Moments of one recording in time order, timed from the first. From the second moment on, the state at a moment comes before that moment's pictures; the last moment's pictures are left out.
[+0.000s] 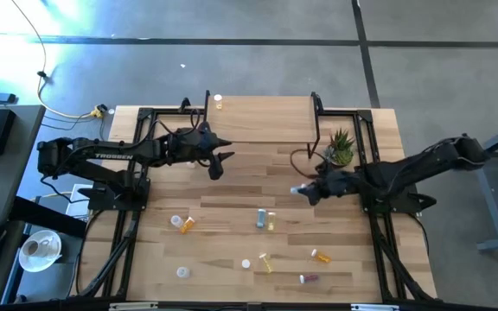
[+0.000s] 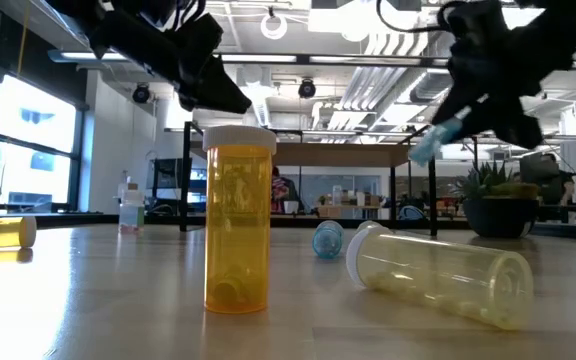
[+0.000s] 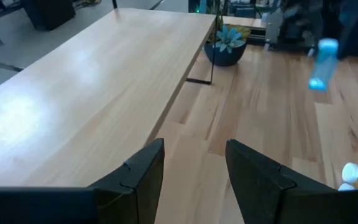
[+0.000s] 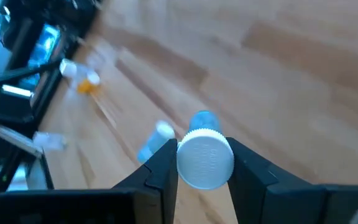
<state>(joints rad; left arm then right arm) 0.35 1.22 0.67 0.13 -0.11 0.02 0.17 0.97 0.53 -0.23 0.25 1.10</state>
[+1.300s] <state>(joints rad) 0.35 1.22 0.67 0.12 -0.12 0.10 -0.64 1.36 1.61 -1.13 0.13 0.38</state>
